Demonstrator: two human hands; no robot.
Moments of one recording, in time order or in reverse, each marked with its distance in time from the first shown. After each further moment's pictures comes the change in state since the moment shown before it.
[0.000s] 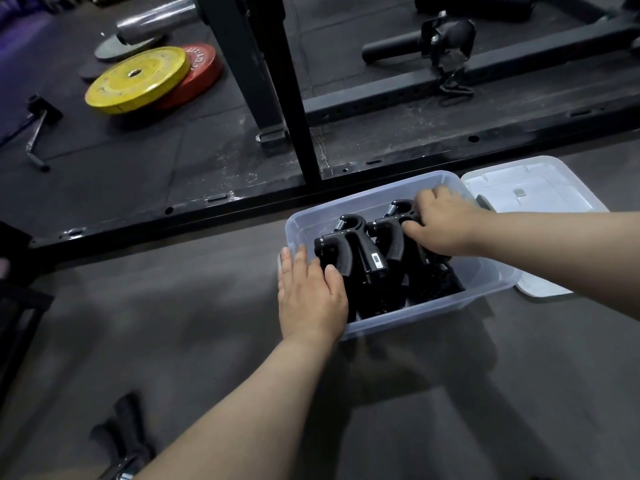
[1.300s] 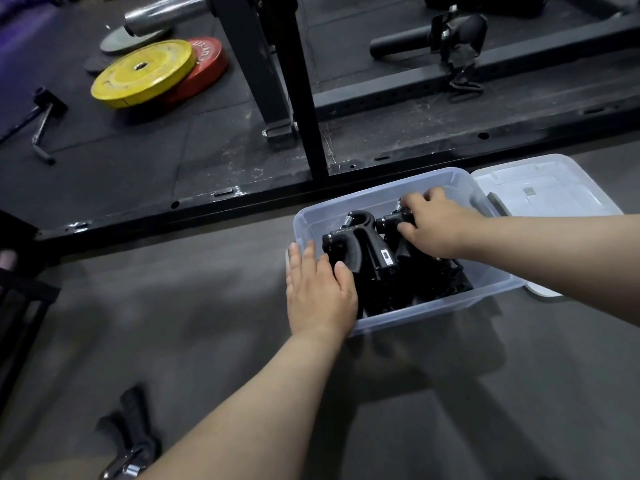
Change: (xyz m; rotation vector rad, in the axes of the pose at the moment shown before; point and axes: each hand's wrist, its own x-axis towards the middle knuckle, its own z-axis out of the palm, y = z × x) left_hand 0.001 -0.002 0.002 0.013 0.004 0.010; right_hand 0.008 -0.018 0.015 0.054 -0.021 -0.004
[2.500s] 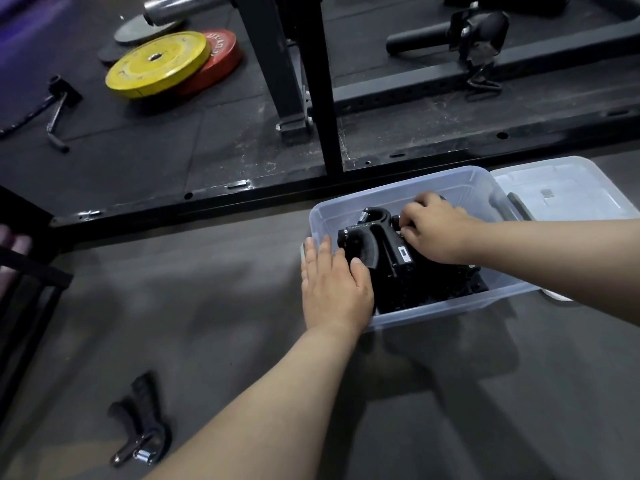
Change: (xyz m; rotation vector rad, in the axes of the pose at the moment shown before) left_hand -0.001 -0.002 -0.002 -0.035 0.011 0.023; right_hand -0.002 -0.021 0.011 -0.004 0.030 -0.145
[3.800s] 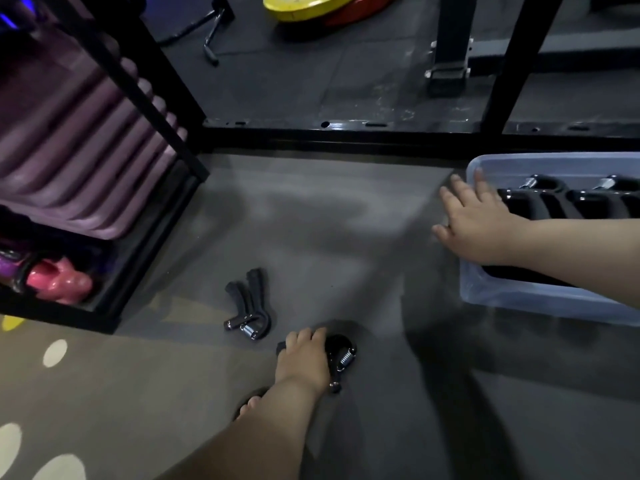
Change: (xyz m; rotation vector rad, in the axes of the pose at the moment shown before) left_hand -0.167 -0.238 -0.040 0.291 -0.427 -0.424; right_hand 0.011 -0.149 0.075 -0.296 -0.077 -0.250
